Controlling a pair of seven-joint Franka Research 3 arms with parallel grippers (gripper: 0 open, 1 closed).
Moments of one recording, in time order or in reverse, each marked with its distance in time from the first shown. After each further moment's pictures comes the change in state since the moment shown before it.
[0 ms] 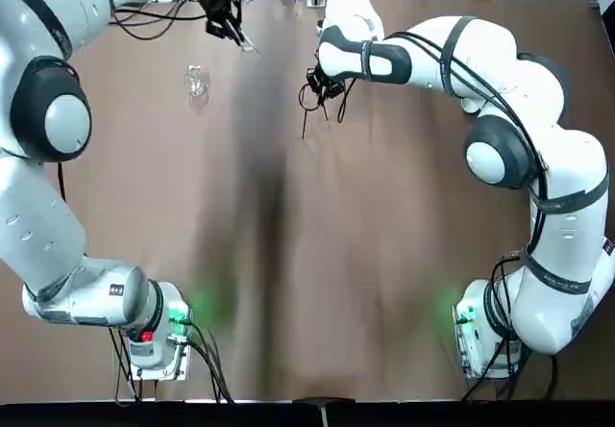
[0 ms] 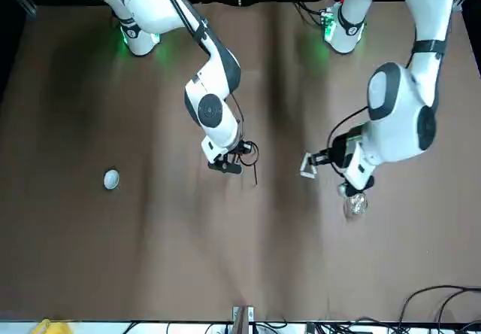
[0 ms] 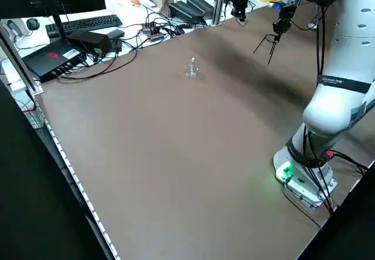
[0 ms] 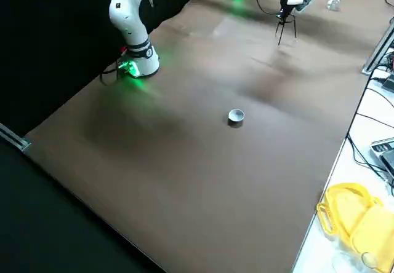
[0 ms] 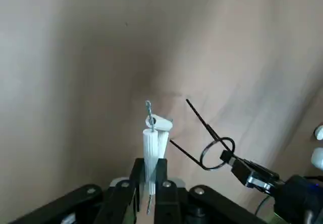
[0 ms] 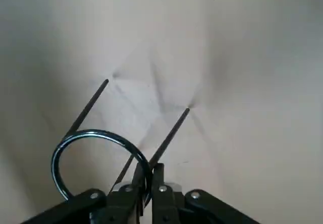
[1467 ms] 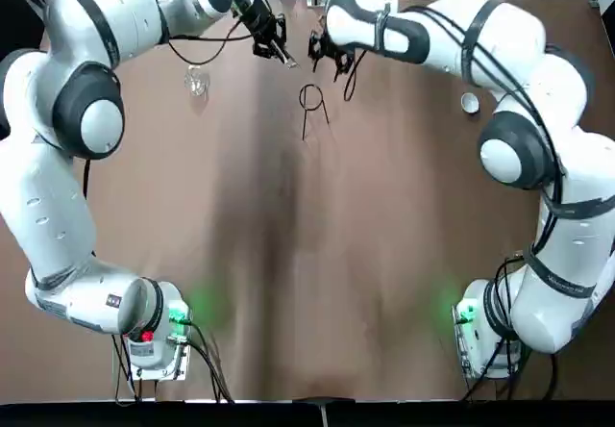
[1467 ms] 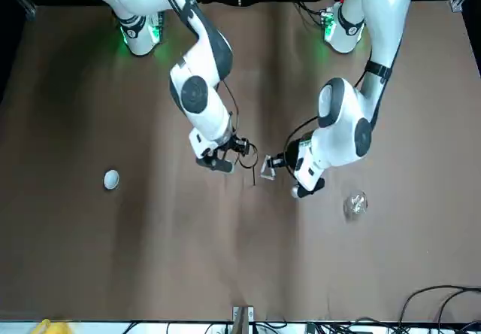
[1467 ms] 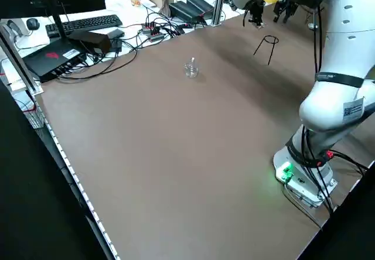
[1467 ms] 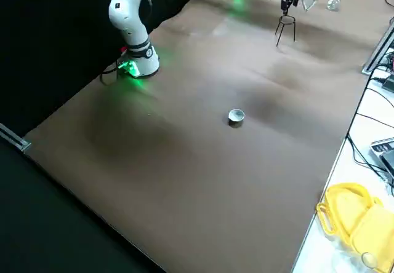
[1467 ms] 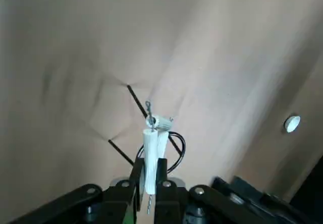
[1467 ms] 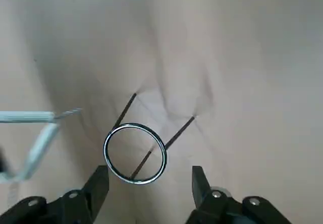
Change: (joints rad) left arm -0.179 0.142 -0.009 0.028 -0.132 0.220 -0.039; right arm -0.030 -0.112 -0.024 0.041 0.002 -0.100 0.039
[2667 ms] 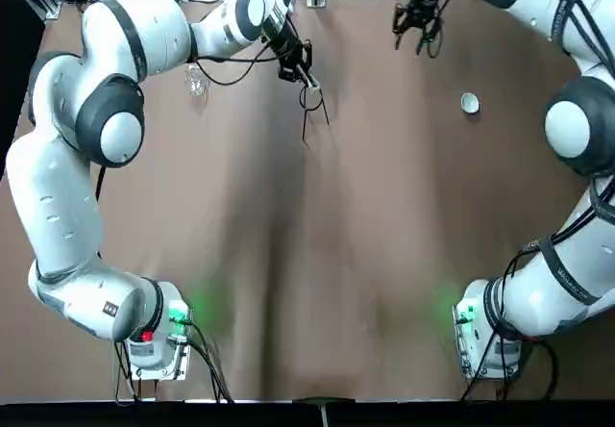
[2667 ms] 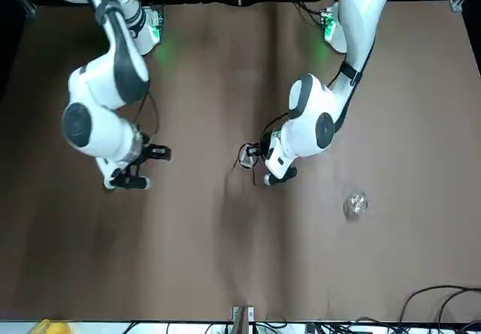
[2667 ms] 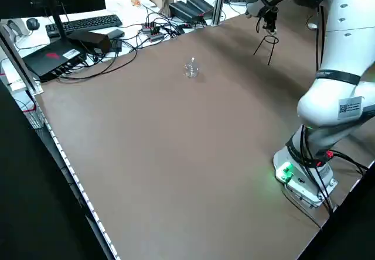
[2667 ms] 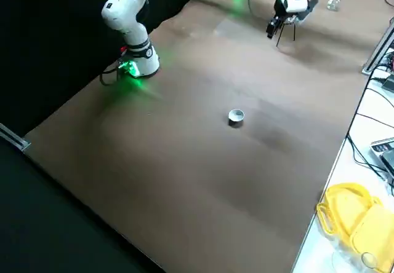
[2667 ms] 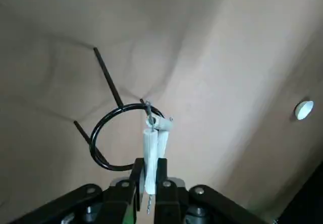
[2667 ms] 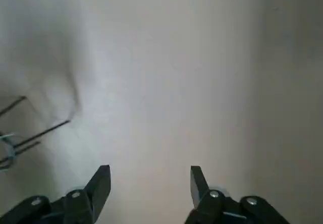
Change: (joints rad) left arm -0.125 0.061 0.000 -0.001 -0.022 0.075 -0.060; right arm -0.353 -0.227 -0.011 -0.218 -0.016 -0.248 -0.489
